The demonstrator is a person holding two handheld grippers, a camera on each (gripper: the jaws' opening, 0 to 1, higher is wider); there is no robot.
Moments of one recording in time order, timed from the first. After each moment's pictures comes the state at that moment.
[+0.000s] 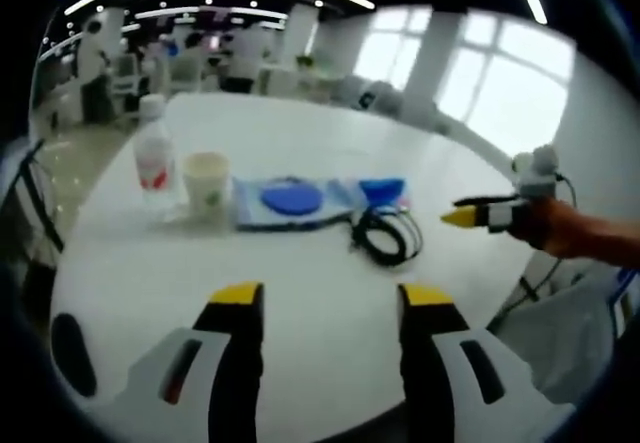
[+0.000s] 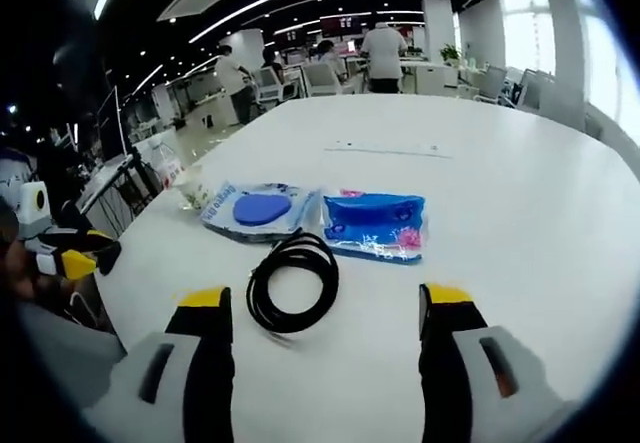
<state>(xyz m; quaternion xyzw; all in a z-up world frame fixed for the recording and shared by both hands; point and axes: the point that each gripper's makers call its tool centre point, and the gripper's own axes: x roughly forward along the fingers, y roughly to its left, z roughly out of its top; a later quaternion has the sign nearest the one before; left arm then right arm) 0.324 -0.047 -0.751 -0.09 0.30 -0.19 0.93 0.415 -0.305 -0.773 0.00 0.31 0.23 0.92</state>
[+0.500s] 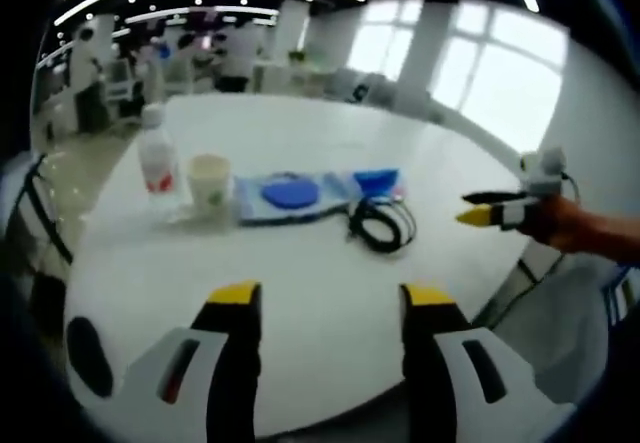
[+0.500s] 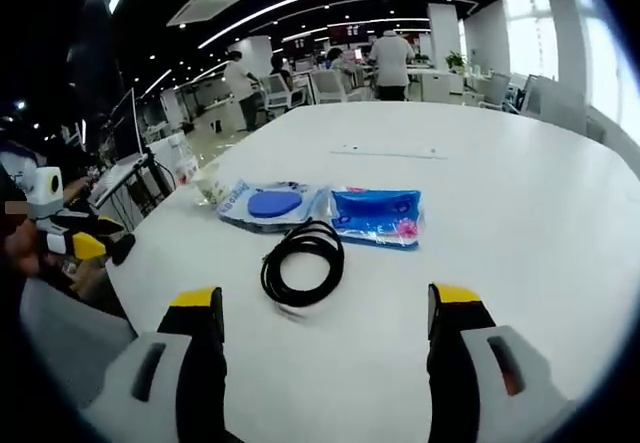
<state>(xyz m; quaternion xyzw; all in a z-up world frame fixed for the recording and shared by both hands) 0.299 -0.042 -0.735 -0.06 0.31 -0.20 0.93 0.371 -0.315 -0.766 0.00 0.30 0.24 0.92</state>
